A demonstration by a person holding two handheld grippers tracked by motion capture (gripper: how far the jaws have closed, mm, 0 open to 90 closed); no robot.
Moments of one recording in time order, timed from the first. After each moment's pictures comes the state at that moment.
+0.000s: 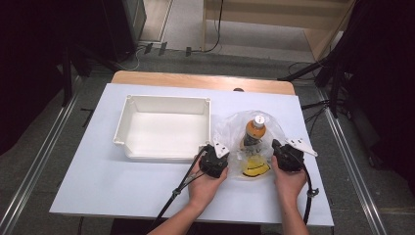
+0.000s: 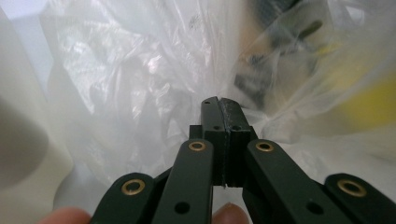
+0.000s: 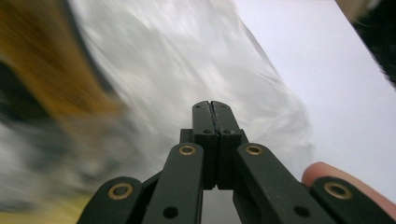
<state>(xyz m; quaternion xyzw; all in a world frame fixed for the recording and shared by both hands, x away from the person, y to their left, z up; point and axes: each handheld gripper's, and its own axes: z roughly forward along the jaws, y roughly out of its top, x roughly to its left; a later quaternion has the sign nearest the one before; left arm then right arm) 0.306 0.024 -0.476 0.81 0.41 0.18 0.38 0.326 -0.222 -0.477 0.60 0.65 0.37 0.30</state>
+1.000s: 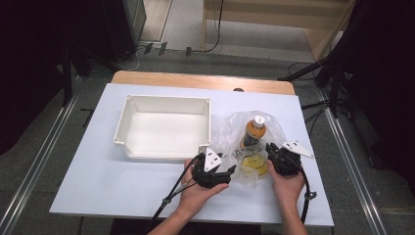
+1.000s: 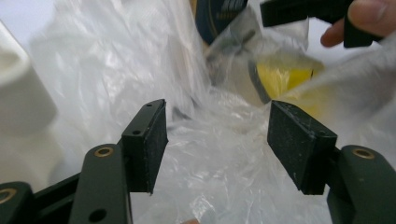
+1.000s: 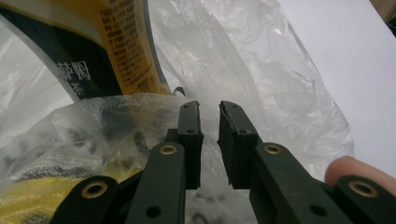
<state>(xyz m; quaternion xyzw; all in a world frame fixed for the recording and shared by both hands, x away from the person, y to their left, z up) 0.280 0.045 -0.471 0.79 0.38 0.15 0.46 0.310 -0.210 -0.470 0.58 0.65 0.41 0.27</state>
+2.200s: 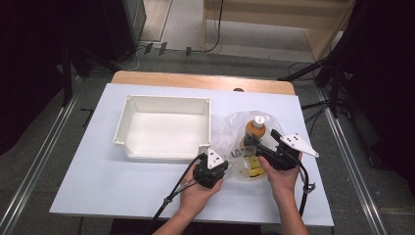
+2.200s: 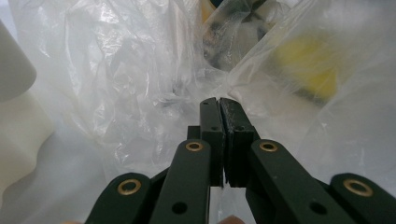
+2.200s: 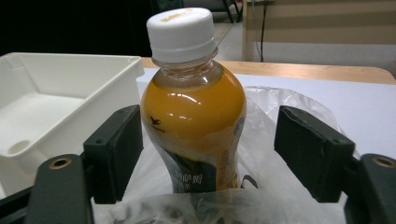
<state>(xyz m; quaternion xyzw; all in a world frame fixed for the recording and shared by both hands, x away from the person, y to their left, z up) 0.282 0.041 -0.476 0.81 0.39 0.14 0.43 0.308 -0.189 -0.428 0.50 0.63 0.52 0.28</state>
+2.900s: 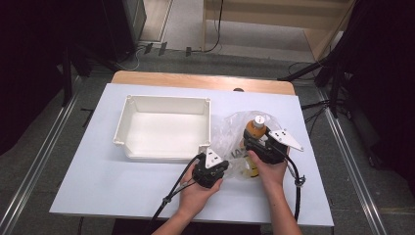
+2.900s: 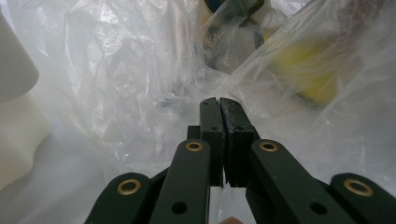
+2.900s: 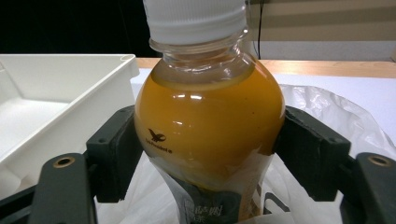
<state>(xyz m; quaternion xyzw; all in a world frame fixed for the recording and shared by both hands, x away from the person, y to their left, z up) 0.282 0.044 -0.476 0.80 0.39 0.13 0.44 0.329 -0.168 -0.444 0.51 0.62 0.52 0.28</state>
